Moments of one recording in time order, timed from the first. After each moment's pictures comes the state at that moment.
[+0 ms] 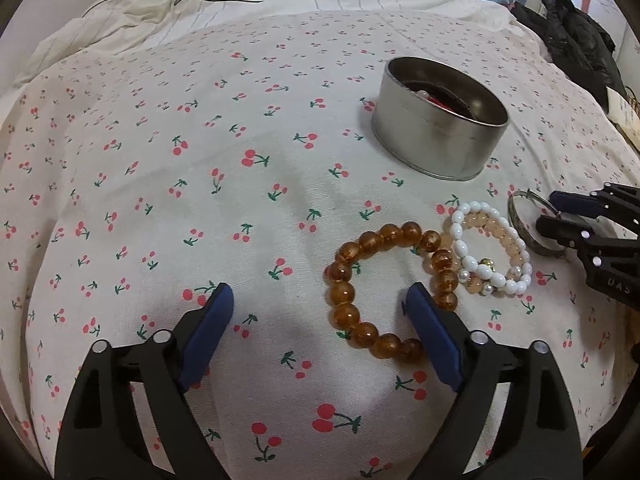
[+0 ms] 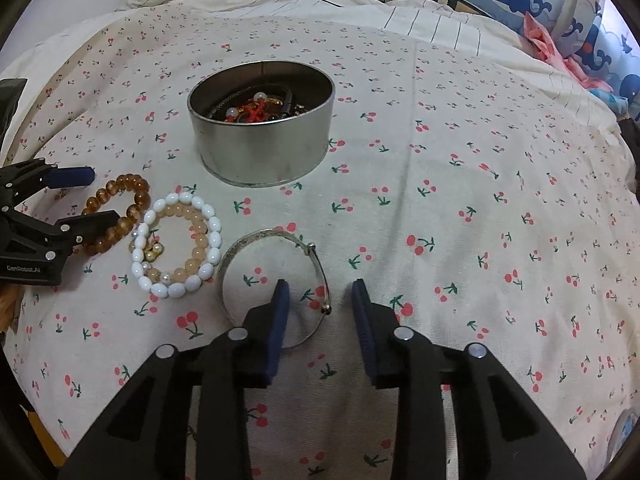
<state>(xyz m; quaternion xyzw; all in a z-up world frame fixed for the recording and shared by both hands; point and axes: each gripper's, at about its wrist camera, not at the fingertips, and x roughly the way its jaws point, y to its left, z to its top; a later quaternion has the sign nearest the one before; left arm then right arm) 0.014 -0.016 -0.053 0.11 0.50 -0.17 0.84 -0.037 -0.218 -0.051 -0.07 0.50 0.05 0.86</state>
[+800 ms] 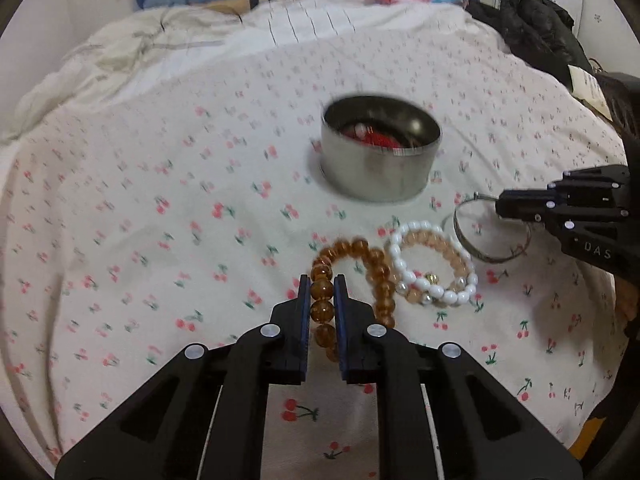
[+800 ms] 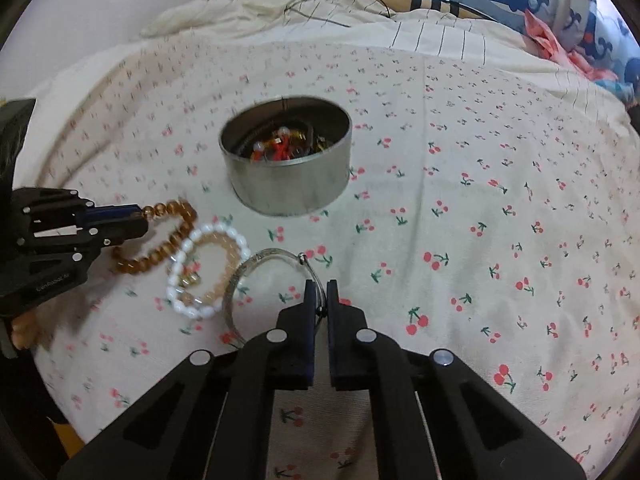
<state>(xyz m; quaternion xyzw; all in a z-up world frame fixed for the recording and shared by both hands) -0.009 -0.032 -0.015 0.15 0.44 -0.23 0.86 -0.042 -0.218 -0.028 0.00 0.47 0.10 0.88</state>
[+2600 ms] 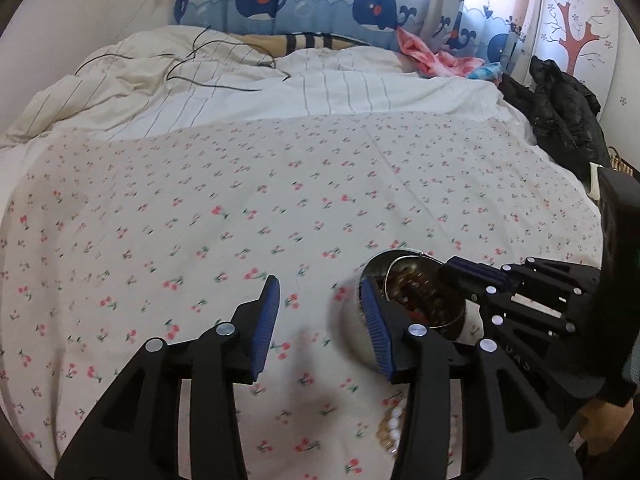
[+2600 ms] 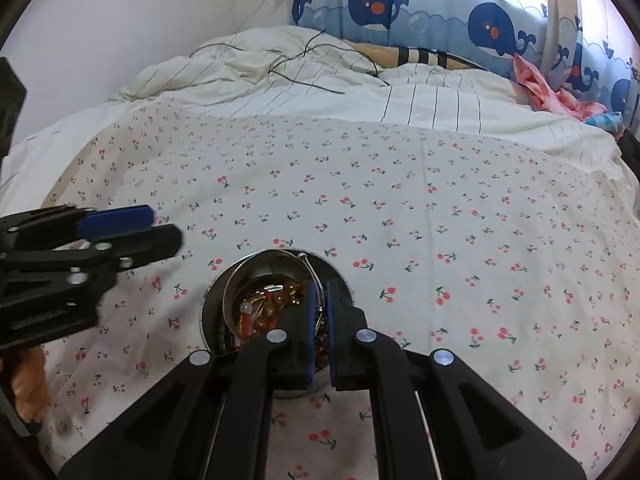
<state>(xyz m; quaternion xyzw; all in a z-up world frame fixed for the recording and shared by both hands) 0.084 -0.049 0.034 0.05 0.40 -0.21 0.89 0.045 -0.196 0.001 0.00 0.39 0.06 0.92</state>
